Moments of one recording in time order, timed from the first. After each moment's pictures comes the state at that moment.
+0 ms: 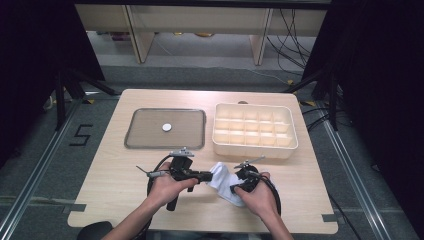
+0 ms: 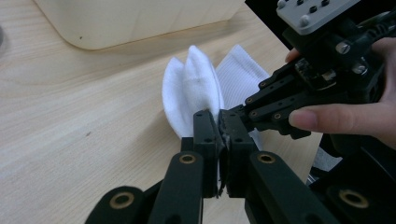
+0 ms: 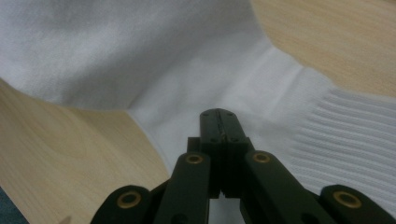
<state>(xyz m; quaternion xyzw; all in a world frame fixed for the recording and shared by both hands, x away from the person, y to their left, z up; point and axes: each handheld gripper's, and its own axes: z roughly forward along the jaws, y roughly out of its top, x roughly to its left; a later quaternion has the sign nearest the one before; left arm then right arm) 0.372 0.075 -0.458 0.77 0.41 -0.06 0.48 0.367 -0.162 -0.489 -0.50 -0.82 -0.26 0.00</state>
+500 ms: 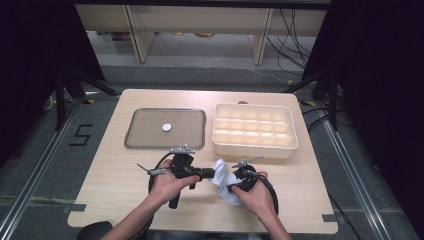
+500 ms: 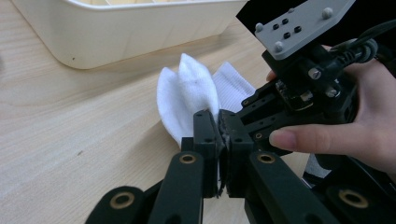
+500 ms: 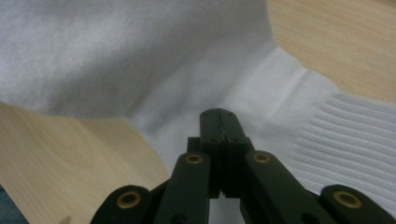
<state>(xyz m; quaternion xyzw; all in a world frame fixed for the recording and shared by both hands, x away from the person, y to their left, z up) 0.375 0.072 -0.449 0.77 0.39 -0.06 0.50 0.369 -0.155 -0.490 -0.51 -0.82 -0.27 0.02</state>
